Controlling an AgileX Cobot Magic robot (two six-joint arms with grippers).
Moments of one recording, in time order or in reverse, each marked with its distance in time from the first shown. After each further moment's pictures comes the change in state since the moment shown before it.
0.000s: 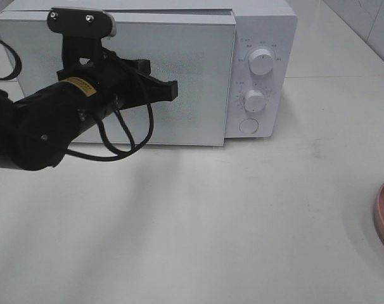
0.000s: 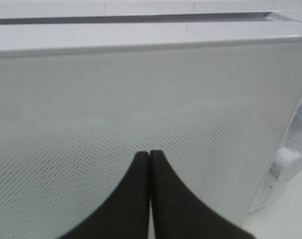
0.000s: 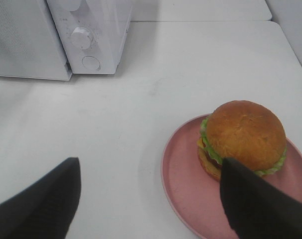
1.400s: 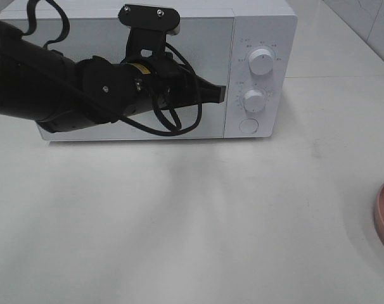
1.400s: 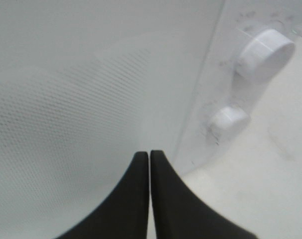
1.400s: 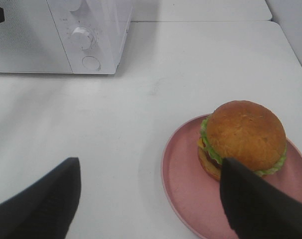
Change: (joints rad) left arm -0.064 0.082 -0.254 -0.200 0.399 0.226; right arm 0.000 0.000 0.000 0.000 0.000 0.000
